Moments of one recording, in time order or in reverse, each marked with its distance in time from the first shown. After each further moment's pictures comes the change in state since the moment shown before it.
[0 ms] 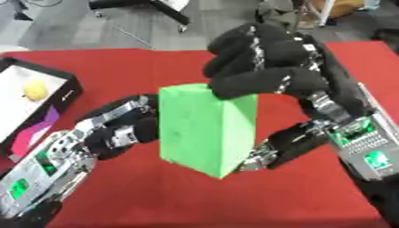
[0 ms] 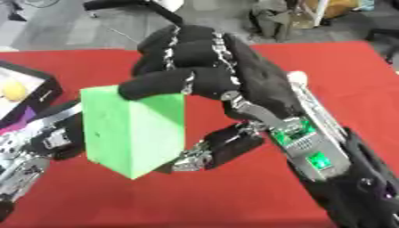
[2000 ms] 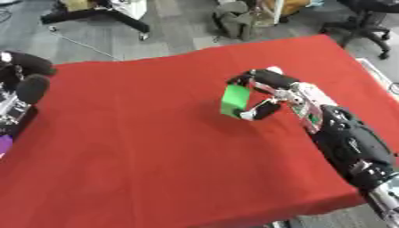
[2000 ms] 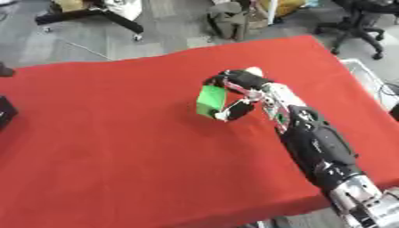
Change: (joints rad) left arm 0.079 -0.037 0.289 0.000 -0.411 -0.041 0.307; right arm -0.084 -0.012 -0.316 0.878 0.375 0.194 0.055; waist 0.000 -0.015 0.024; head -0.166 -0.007
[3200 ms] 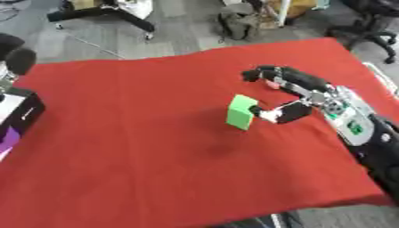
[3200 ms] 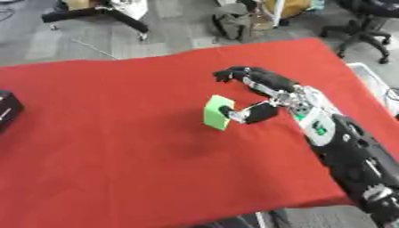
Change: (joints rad) left arm -0.003 0.053 0.035 0.000 0.015 -0.009 0.088; right arm 0.044 -0.089 0.015 -0.016 -0.275 0.066 0.341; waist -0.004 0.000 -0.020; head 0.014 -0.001
